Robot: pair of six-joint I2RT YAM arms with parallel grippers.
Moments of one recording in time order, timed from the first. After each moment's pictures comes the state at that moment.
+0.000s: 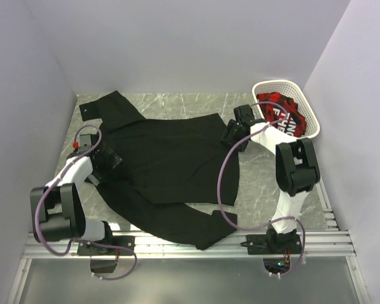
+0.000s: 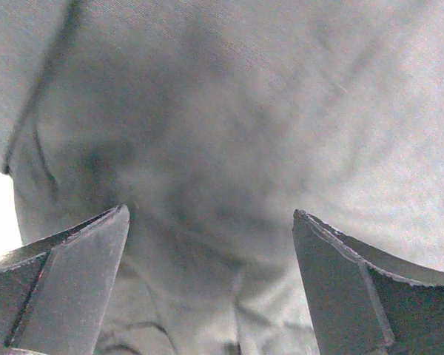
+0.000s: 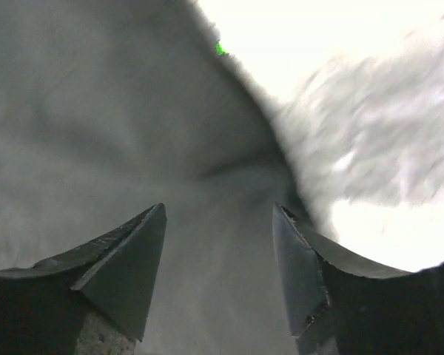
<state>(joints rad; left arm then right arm) 0.15 1.38 0.75 -0.47 0.00 -0.67 0.25 1.89 1.29 -0.46 -0.02 0.68</state>
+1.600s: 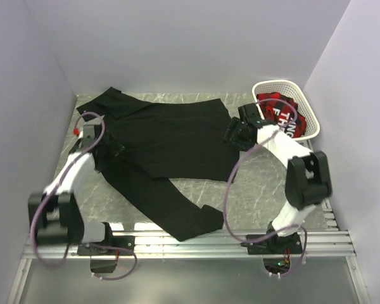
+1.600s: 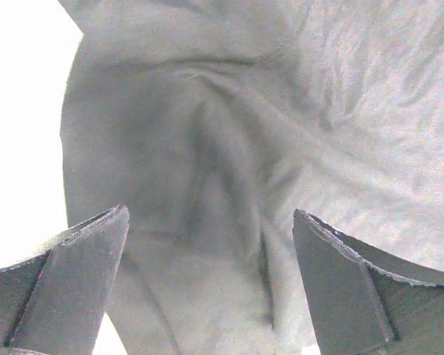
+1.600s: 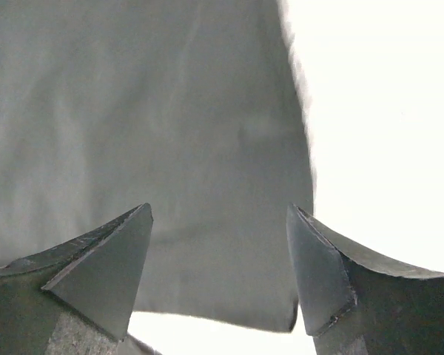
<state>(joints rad) 0.05 1.42 0.90 -0.45 -0.07 -0.71 0.25 1.76 1.28 -0.56 0.03 0.67</state>
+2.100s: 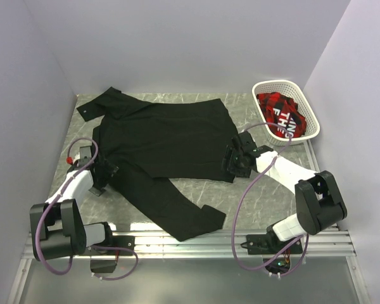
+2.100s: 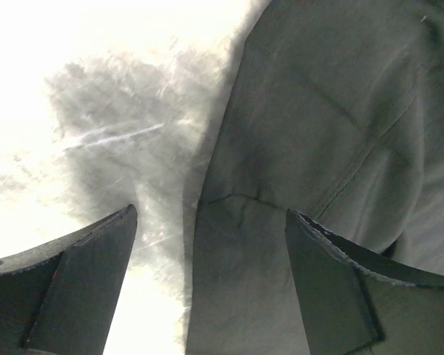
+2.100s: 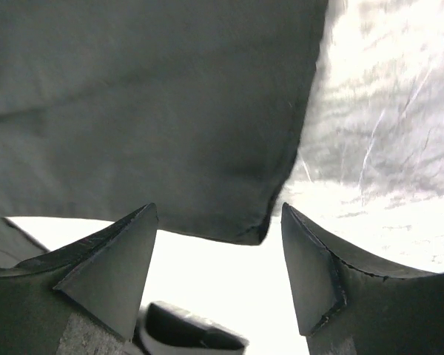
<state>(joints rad) 0.16 1.23 0.59 -0.46 -0.10 -0.84 0.41 1.46 0.87 -0.50 0.03 0.65</state>
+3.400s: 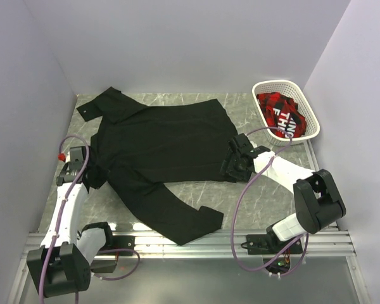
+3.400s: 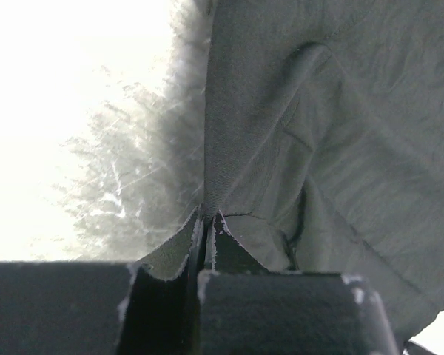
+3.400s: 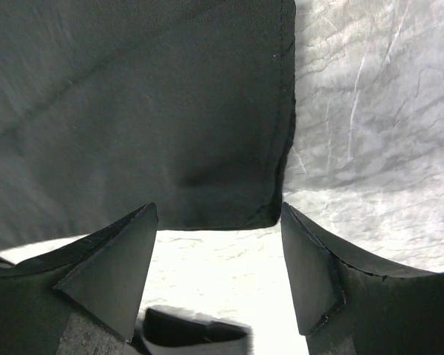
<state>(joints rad) 0.16 0.94 0.68 -0.70 -0.05 -0.80 0.45 1.47 0.86 -0.56 0.09 0.80</state>
